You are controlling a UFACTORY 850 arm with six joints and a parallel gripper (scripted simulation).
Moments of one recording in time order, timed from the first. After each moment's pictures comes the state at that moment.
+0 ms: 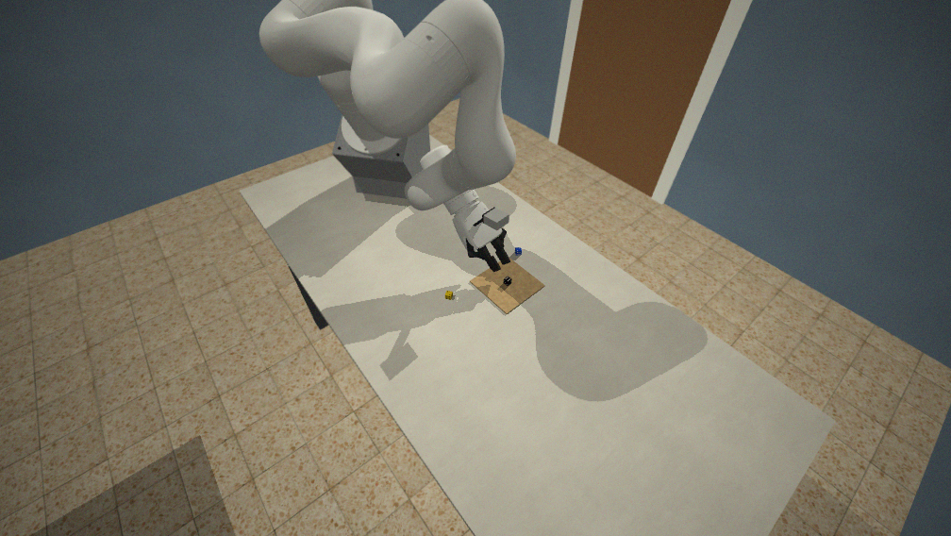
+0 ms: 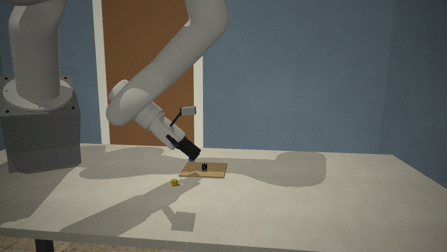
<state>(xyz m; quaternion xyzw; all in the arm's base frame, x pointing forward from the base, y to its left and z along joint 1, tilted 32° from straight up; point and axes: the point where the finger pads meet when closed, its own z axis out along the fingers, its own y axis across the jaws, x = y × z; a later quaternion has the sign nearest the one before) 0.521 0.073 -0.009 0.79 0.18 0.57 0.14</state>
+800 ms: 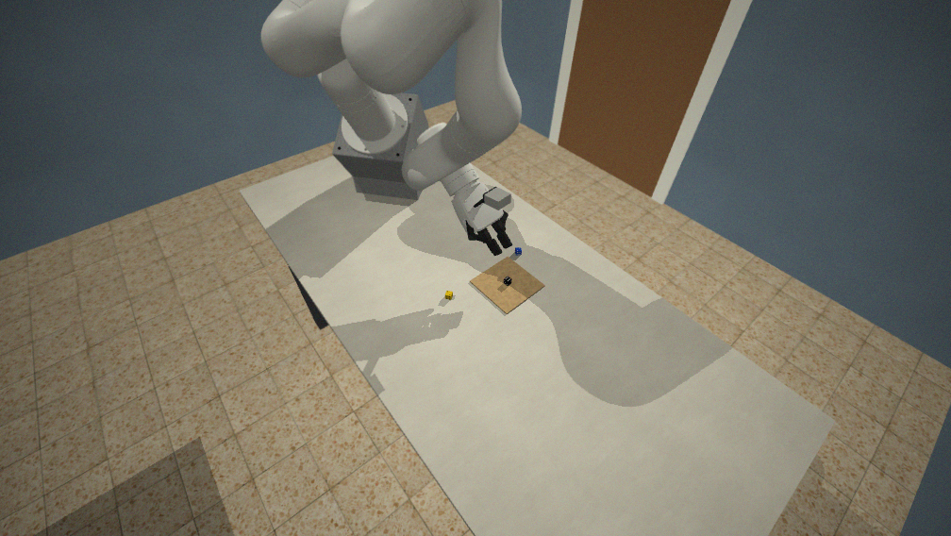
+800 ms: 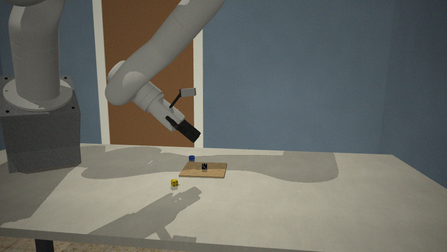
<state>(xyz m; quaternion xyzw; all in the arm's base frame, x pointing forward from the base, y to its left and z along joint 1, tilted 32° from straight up) 0.498 0.093 0.041 0.79 0.18 0.57 0.14</state>
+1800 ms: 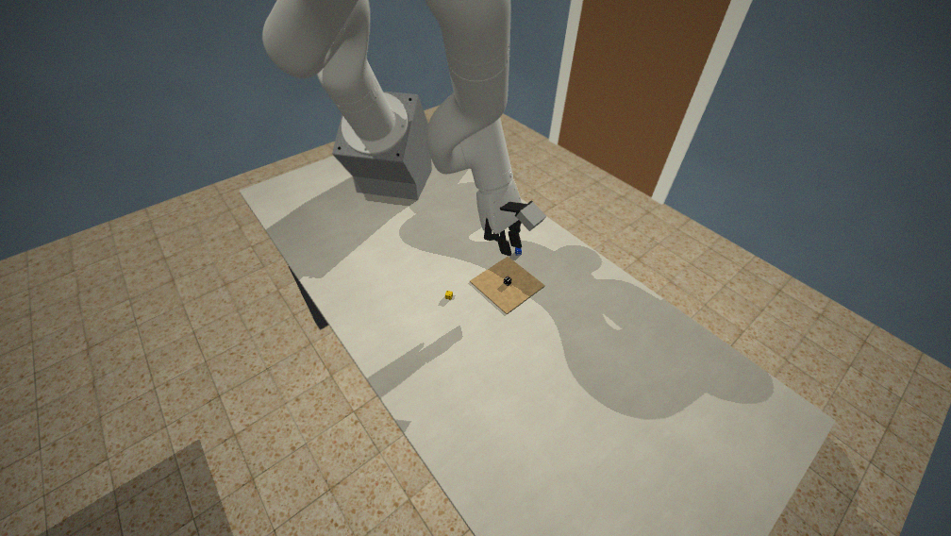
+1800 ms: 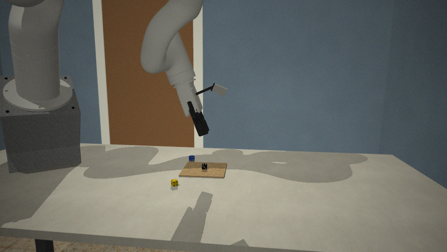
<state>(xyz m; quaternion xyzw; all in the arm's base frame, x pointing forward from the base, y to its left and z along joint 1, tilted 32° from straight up) 0.518 0.111 0.066 0.91 0.14 0.35 0.17</state>
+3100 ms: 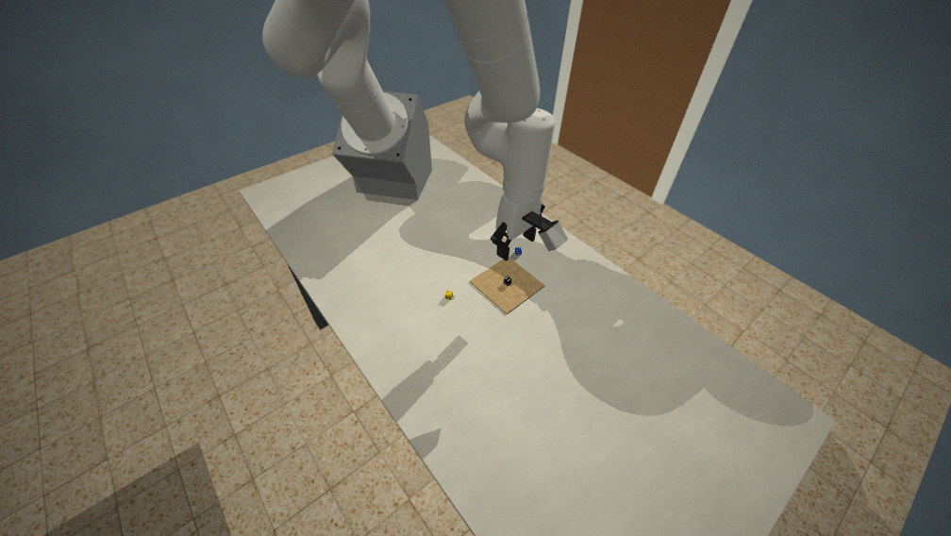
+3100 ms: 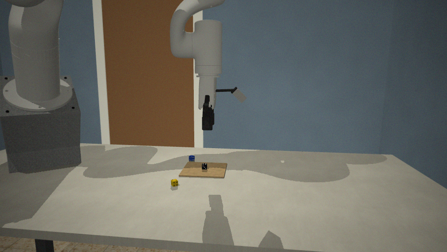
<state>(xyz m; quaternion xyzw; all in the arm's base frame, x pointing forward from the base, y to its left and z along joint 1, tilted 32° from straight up) 0.532 0.119 0.084 0.96 0.11 0.18 0.21</state>
